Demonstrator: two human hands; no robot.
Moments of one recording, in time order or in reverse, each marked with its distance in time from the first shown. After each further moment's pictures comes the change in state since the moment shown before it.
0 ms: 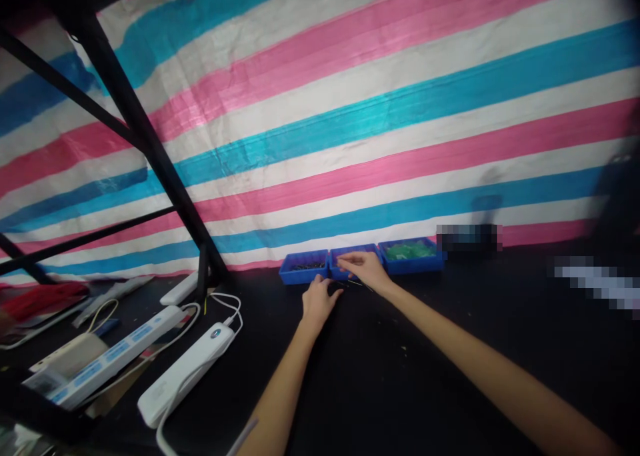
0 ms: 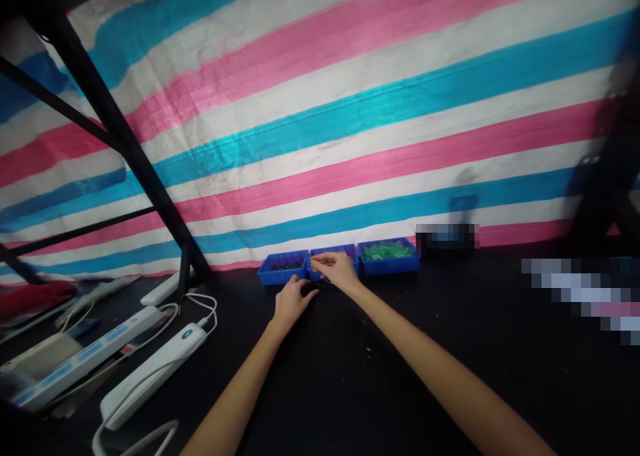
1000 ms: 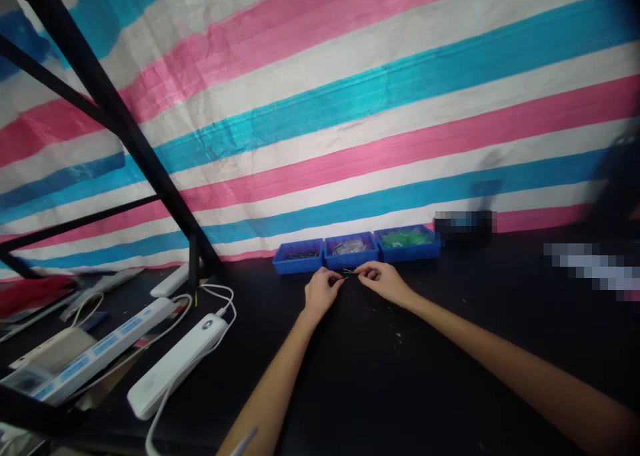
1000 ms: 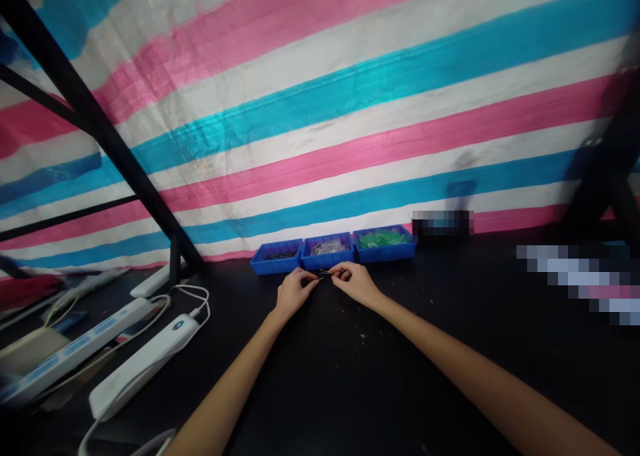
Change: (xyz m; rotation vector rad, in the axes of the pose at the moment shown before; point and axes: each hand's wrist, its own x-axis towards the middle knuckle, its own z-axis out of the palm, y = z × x) left_hand -0.001 0.011 0.008 -0.274 -0.009 0.023; right_hand -0.046 0.042 -0.042 -0.418 -0.024 -0.071
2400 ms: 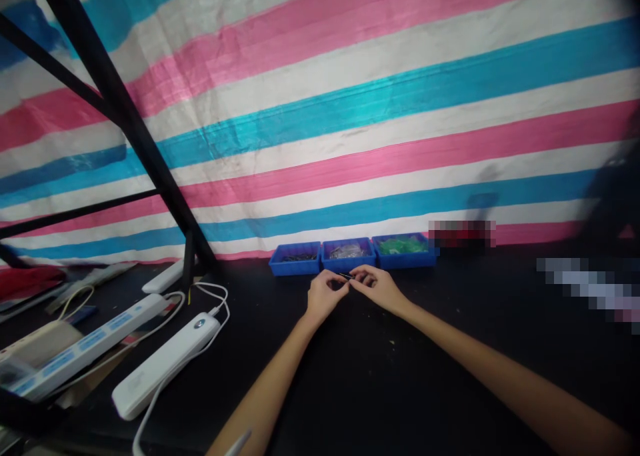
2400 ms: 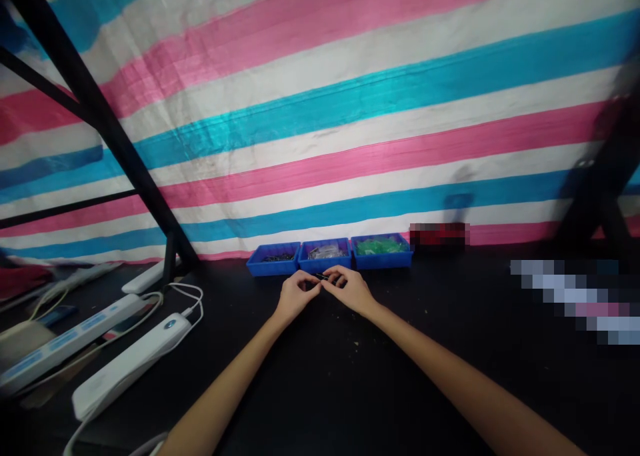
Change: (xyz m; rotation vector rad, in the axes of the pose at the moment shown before) left_hand -0.002 0.013 0.013 -0.362 0.131 0.045; right_hand -0.001 -0.005 0.003 -0.032 0.011 -0.001
